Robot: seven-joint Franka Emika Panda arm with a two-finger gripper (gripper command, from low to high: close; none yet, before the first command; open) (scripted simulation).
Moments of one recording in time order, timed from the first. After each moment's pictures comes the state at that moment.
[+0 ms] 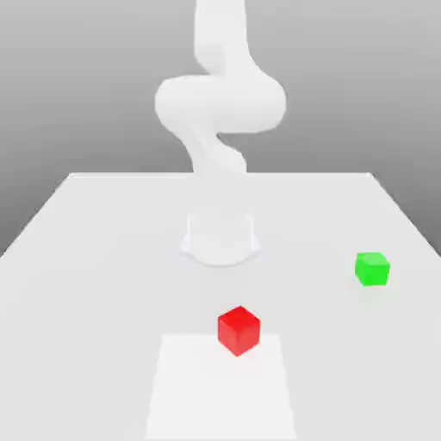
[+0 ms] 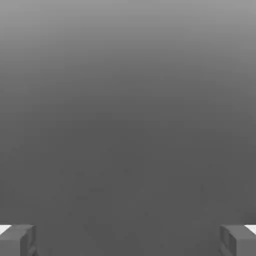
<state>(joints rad) 0.02 -0.74 0.00 -2.37 -0.02 2.35 0.76</state>
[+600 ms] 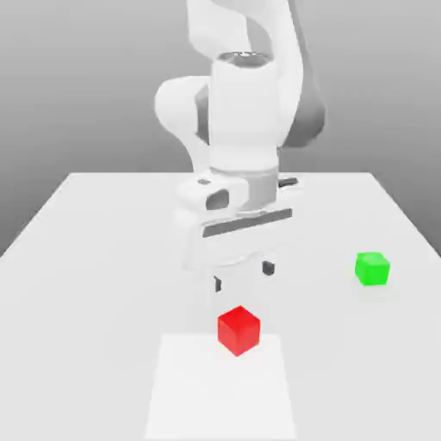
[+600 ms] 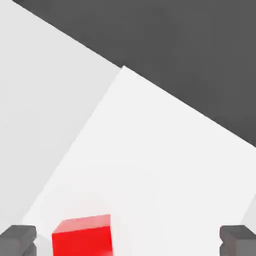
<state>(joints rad) 0.18 -0.11 -0.10 -2.94 -0.04 2.87 0.26</state>
